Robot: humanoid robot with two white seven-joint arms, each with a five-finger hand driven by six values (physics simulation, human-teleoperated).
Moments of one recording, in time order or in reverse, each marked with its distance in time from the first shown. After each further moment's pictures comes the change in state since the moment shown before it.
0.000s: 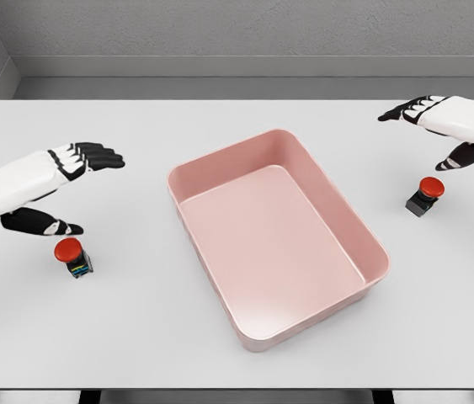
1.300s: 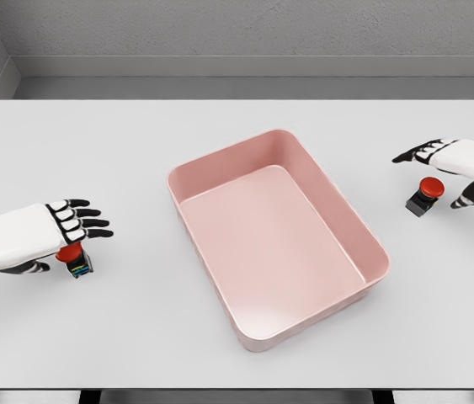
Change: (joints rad) left arm 0.132 0.063 0.012 0.009 -0.511 0.001 0.100; right arm 0.060 -0.026 0.071 0.086 0.002 -0.057 -0.003
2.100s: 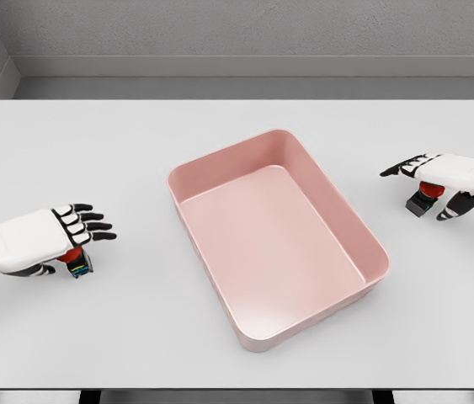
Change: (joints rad) left arm 0.000 -0.065 -0.006 0.060 -0.067 0.000 0.002; right arm 0.000 0.058 0.048 0.066 0.001 0.004 0.000
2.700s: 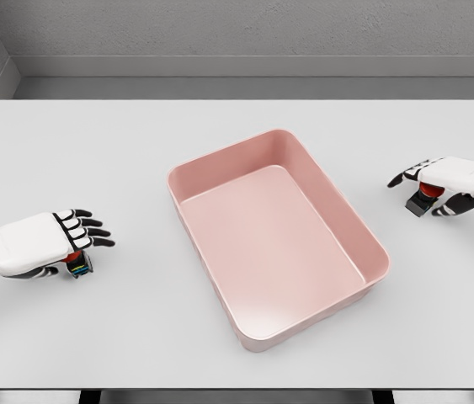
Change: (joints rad) left arm 0.000 0.002 -0.009 0.001 -0.014 0.000 0.000; right arm 0.000 0.011 0.007 0.036 0.004 -0.003 0.001
